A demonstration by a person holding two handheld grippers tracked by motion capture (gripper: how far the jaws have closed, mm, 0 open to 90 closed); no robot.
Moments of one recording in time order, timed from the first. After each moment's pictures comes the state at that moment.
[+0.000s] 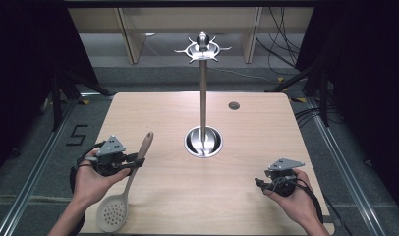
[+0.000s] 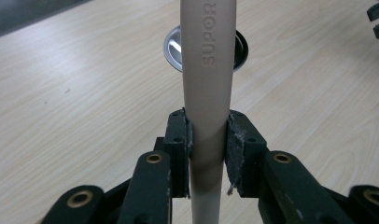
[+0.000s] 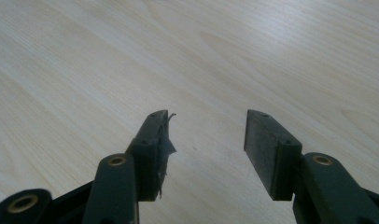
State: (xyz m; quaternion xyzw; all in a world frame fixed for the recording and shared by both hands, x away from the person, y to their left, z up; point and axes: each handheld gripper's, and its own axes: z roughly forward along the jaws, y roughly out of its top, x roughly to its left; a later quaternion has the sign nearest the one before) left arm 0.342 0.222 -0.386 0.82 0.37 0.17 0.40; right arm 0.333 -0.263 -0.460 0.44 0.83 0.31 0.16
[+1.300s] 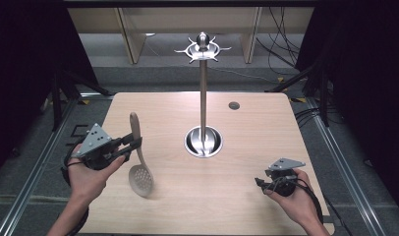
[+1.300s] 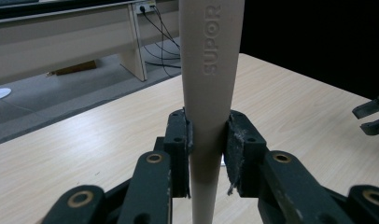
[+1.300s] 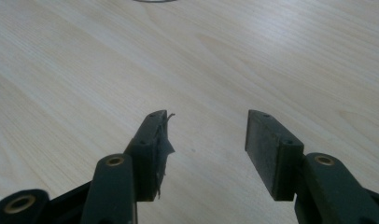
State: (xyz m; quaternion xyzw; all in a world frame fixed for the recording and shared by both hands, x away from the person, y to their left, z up) left arm 0.335 0.219 -0.349 0.73 0.35 0.26 0.53; right arm 0.334 -0.264 -0.461 0.43 0.83 0.31 0.17
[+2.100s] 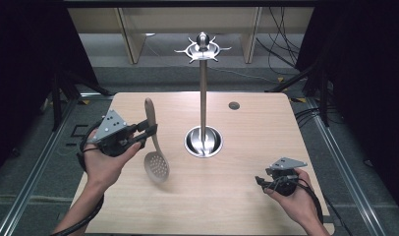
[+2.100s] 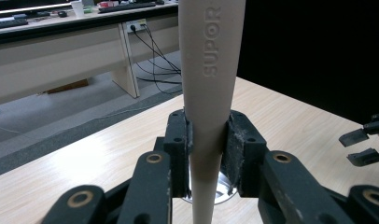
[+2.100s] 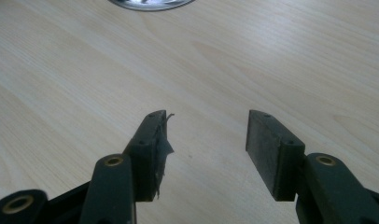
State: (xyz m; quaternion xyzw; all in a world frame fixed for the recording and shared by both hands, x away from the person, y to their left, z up) left arm 0.355 0.181 -0.320 0.72 0.32 0.27 0.55; right arm 0.333 -0.264 -0.458 0.45 0.82 0.32 0.17
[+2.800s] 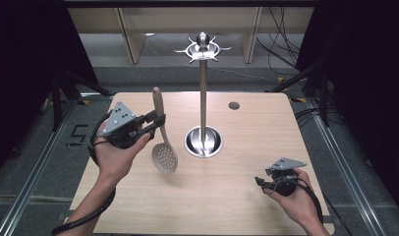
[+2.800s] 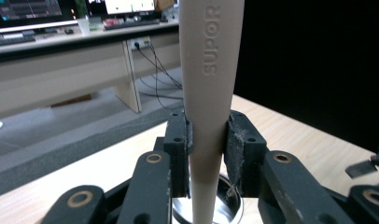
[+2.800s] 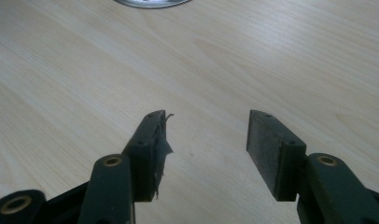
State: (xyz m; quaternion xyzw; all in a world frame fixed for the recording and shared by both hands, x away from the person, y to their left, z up) left arm 0.364 0.161 -0.312 0.70 0.33 0.28 0.57; right arm 0.333 -0.263 -0.459 0.45 0.82 0.32 0.17
